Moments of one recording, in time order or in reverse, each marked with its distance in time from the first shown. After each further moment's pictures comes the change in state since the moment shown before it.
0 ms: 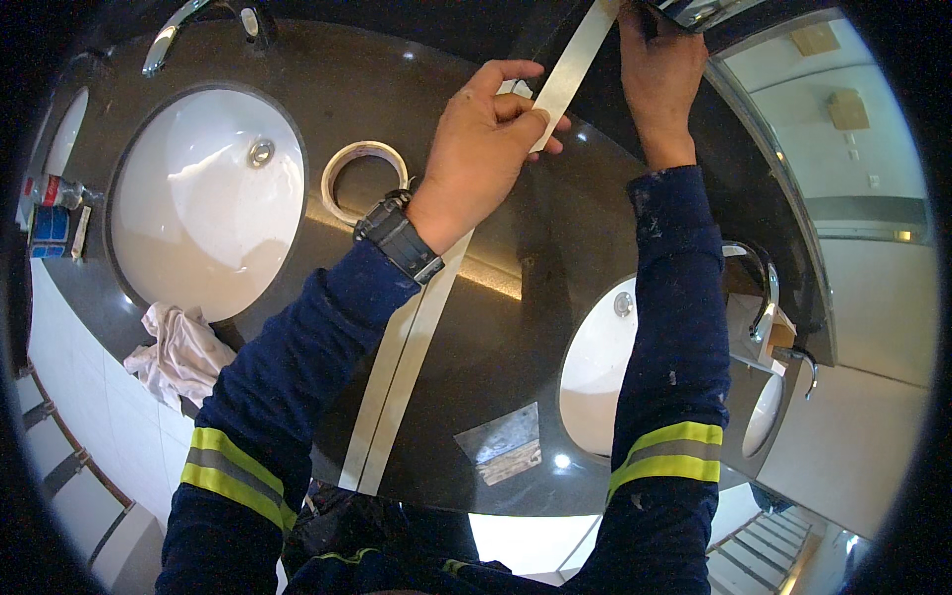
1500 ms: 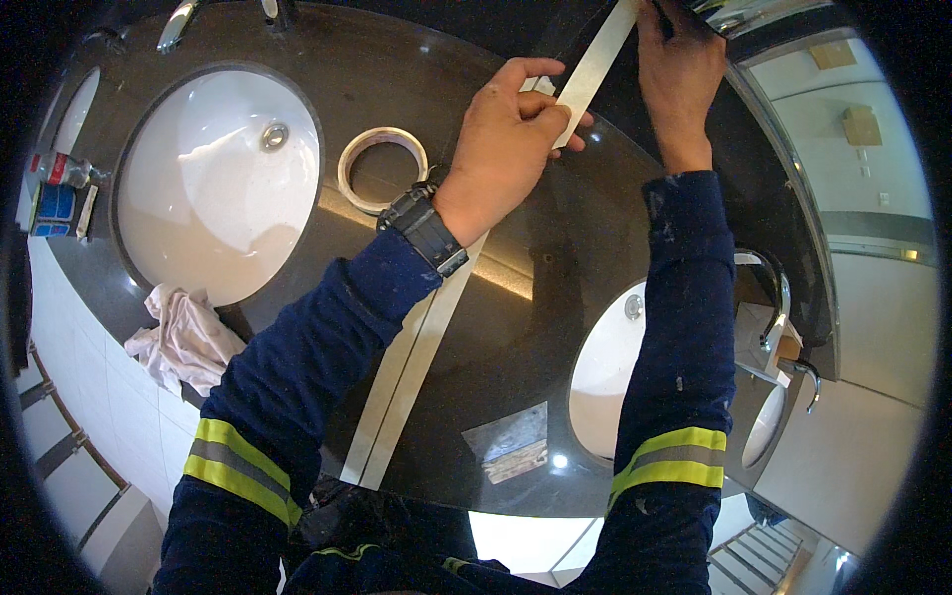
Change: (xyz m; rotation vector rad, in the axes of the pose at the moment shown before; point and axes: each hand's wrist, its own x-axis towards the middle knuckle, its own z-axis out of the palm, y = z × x) left_hand -0.003 -0.004 -0.001 0.025 0.058 -0.034; right_hand -0.001 -0.030 -0.001 -0.185 -0.079 0.050
